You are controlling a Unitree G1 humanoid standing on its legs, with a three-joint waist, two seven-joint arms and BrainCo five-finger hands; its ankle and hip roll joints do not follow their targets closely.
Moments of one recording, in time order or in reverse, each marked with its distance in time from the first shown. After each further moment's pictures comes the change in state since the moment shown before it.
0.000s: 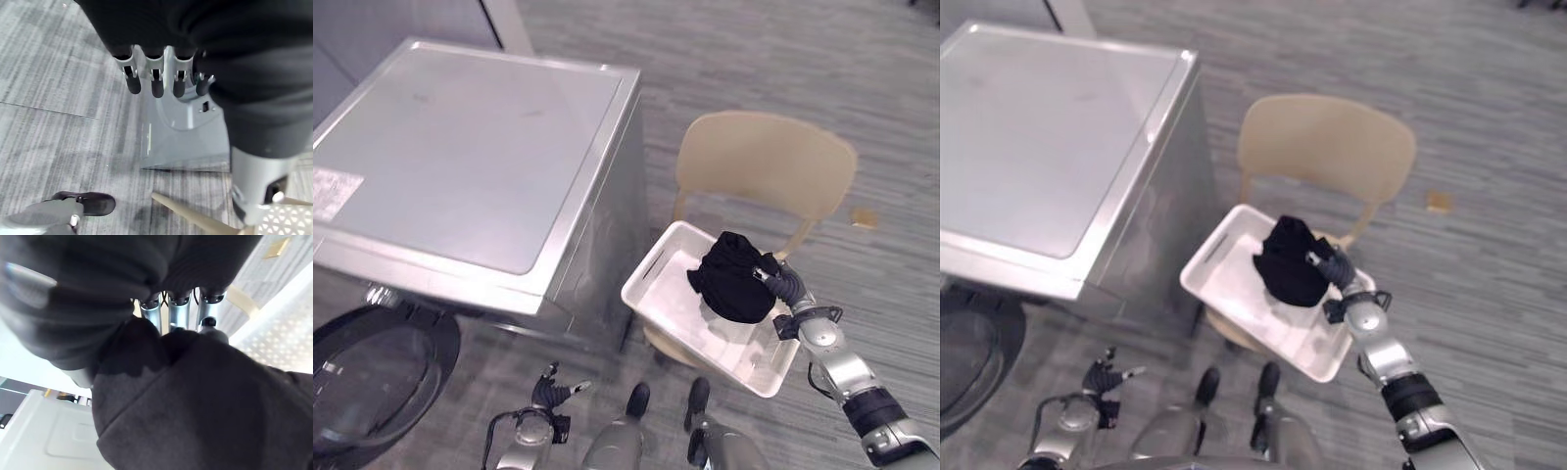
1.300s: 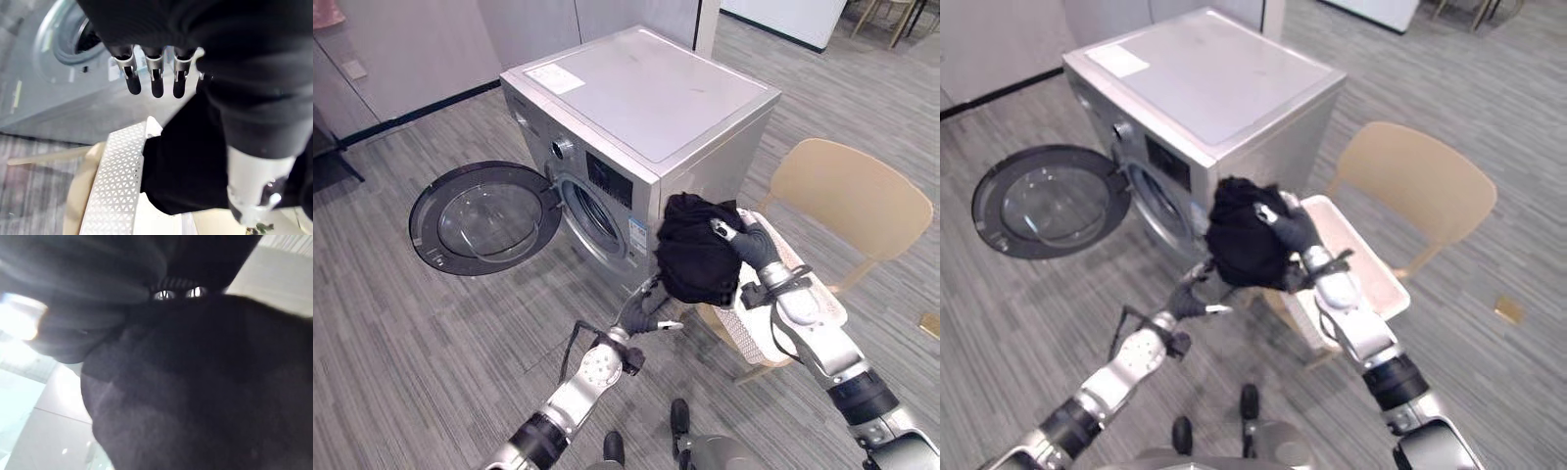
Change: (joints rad) left arm -0.251 0.014 -0.365 -0.597 0.153 0.009 -0.022; right arm -0.150 0.026 0.130 -0.345 0.148 -0.058 0.031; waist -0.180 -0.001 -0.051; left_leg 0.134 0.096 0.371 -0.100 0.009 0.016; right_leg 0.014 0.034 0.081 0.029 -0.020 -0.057
